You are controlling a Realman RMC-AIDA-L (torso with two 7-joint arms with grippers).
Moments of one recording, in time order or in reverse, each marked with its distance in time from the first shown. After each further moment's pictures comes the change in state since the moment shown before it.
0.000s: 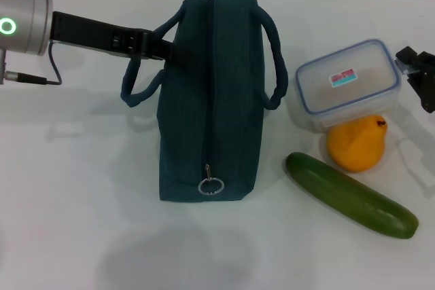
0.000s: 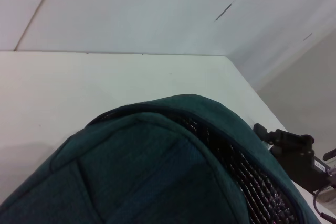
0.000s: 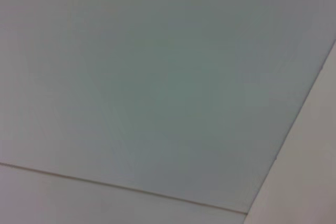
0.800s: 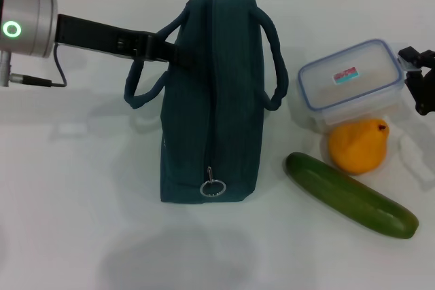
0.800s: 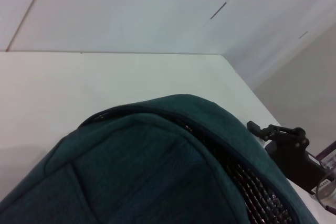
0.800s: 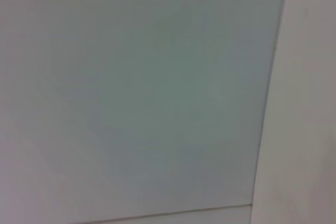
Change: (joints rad) left arm -0.002 -0.009 -0.001 -0.007 -0.001 -0.003 0.018; right arm 0.003 0.000 -0.004 -0.002 0.010 0.019 0.330
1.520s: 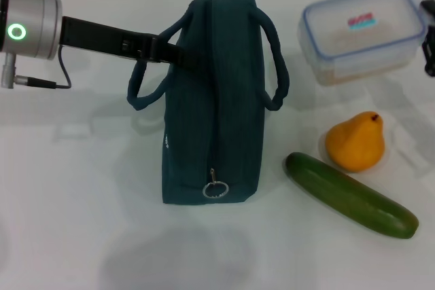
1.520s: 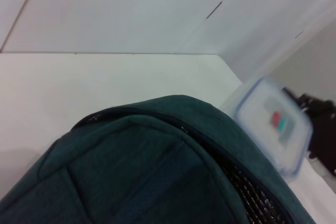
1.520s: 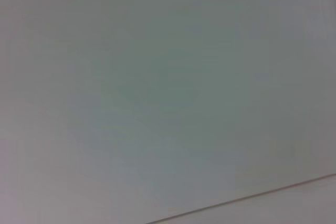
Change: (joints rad) left arm 0.001 -0.010 0.000 0.000 -0.001 -0.003 0.015; right arm 0.015 0.000 0.006 -0.007 0.102 -0.189 0.167
